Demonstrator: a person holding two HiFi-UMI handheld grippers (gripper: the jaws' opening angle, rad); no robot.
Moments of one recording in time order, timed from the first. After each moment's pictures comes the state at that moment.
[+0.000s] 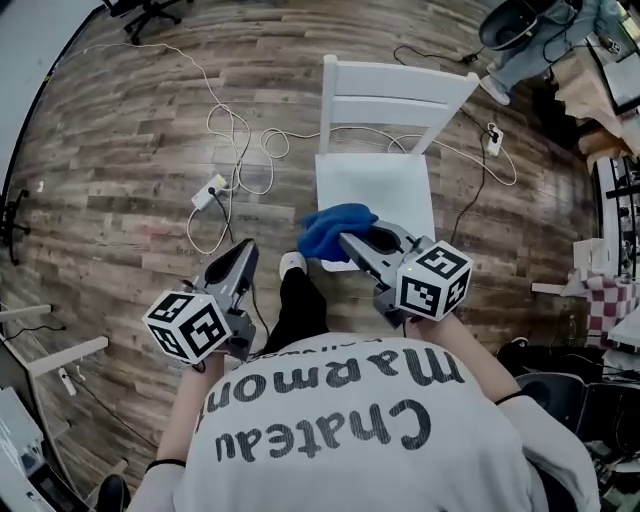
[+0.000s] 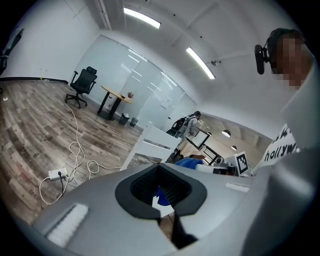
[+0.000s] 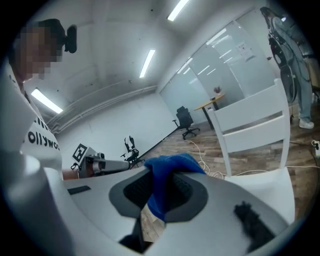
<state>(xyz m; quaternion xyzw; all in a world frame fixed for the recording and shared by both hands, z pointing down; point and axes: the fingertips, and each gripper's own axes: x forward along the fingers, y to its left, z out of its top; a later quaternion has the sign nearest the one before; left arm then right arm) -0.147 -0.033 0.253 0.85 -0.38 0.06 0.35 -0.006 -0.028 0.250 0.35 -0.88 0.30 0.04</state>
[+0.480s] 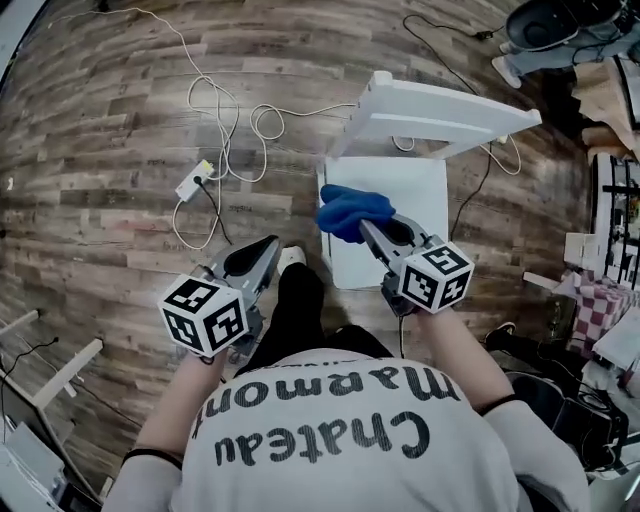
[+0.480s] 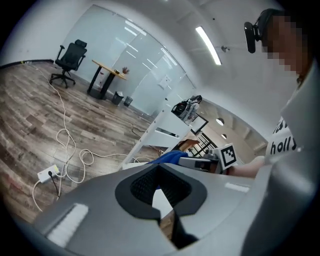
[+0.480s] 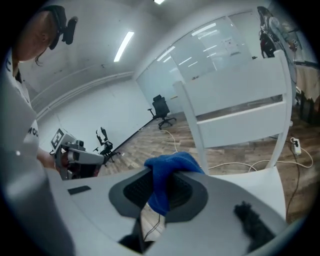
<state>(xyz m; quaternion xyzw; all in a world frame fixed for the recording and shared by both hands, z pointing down) -0.136 -0.163 0.343 0.86 -0.28 0.15 0.41 0.011 -0.171 0.370 0.45 -0.81 0.35 0.13</state>
